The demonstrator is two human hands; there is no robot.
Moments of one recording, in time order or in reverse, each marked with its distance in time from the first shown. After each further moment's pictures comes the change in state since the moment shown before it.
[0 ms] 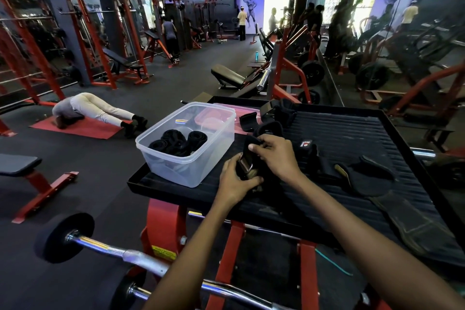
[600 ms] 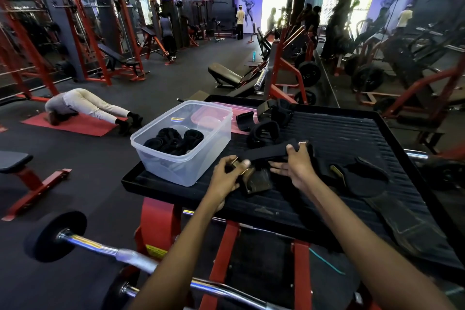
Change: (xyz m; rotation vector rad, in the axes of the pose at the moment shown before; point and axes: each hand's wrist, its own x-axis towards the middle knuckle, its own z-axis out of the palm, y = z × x) left_hand 0.009 -0.014 -0.007 -0.393 -0.111 -0.209; right_hand -0.001 0.035 -0.028 0.582 0.125 0.577
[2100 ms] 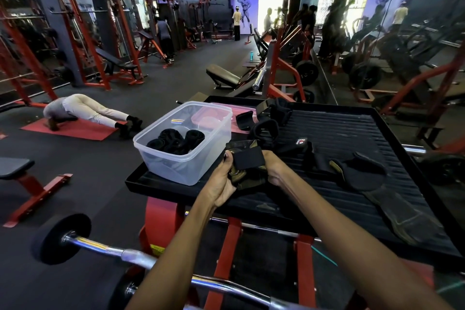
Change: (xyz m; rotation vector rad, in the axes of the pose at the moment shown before) left_hand -0.009 0.013 -0.009 -0.577 -0.297 -0.026; right_hand 0.007 0.024 0.040 -0.195 -0.336 0.048
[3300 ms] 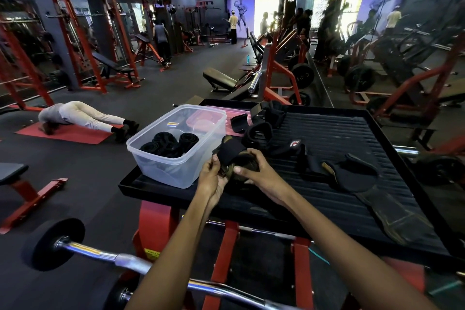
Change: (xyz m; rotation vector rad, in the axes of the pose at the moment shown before) left_hand 0.014 -0.005 -0.001 -0.185 0.290 0.159; right_hand -0.033 0.017 -0.003 -0.093 -0.097 -0.231
